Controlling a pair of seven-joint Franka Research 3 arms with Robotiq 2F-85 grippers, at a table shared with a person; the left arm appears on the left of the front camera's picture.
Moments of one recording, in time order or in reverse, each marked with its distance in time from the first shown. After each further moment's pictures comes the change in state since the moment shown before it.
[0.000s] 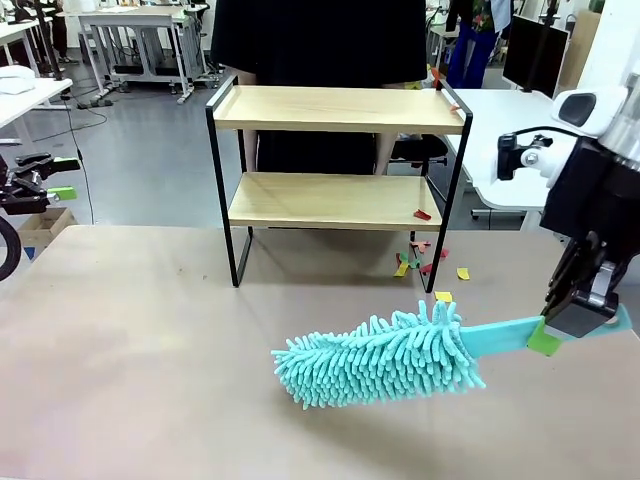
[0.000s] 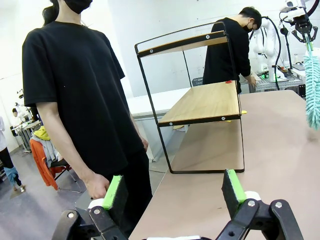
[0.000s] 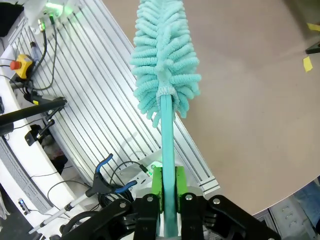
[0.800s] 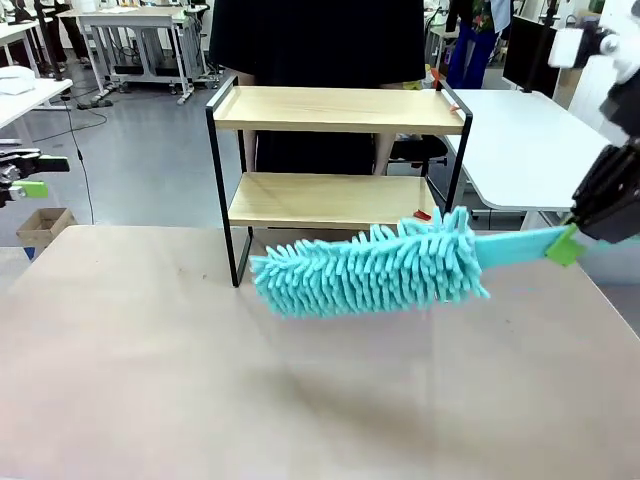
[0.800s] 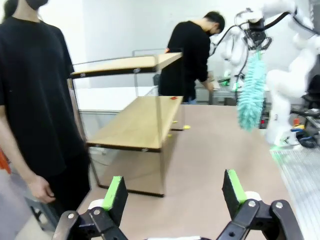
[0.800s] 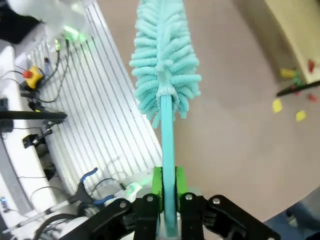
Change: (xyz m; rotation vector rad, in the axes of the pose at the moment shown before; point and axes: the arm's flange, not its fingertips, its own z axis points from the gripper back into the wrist) left arm 0.104 -0.100 -0.017 -0.167 0.064 0.209; right arm -0.015 -0.046 0.070 -0.007 -0.242 0.163
